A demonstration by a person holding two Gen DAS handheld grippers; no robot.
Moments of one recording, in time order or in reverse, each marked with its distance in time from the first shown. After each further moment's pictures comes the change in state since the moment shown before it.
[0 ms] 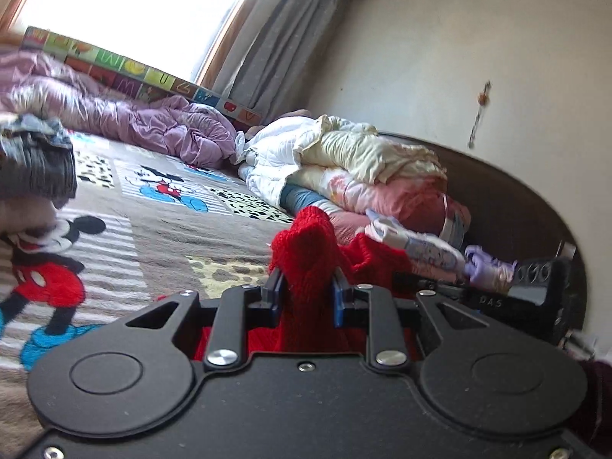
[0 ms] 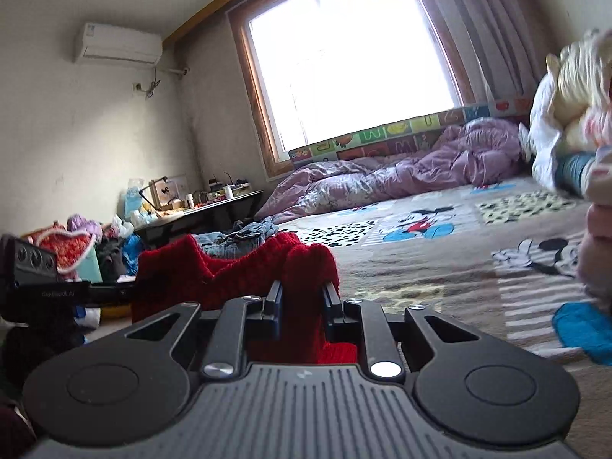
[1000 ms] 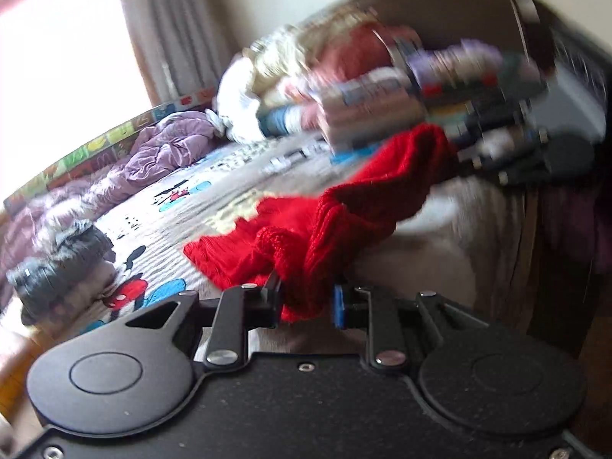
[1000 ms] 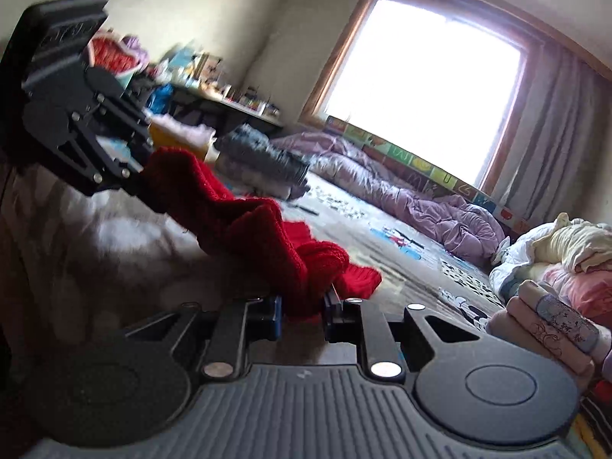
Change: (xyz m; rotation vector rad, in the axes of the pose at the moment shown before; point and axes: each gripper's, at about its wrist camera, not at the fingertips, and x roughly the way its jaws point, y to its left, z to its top) left arm -0.100 -0.133 -0.086 0.670 0.249 0.195; right arm -0.148 0.162 -0.083 -0.658 0.119 -0.147
